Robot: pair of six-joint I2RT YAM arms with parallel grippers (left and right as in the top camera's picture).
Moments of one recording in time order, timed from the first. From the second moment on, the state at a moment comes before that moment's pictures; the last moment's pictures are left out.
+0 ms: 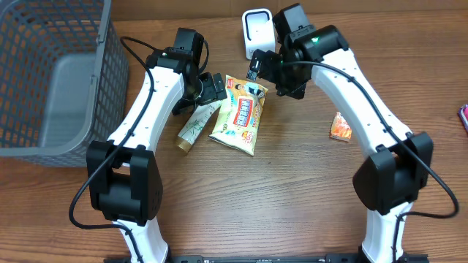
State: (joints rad) left arm -0.22 1.97 1.66 -1.02 0.08 -0.51; right arm 0.42 2.09 2.01 -1.13 -0.26 0.72
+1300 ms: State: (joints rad) left arm -0.22 1.97 1.66 -1.02 0.08 -0.51; right arm 0.41 2.37 2.02 -1.32 0.10 0.75
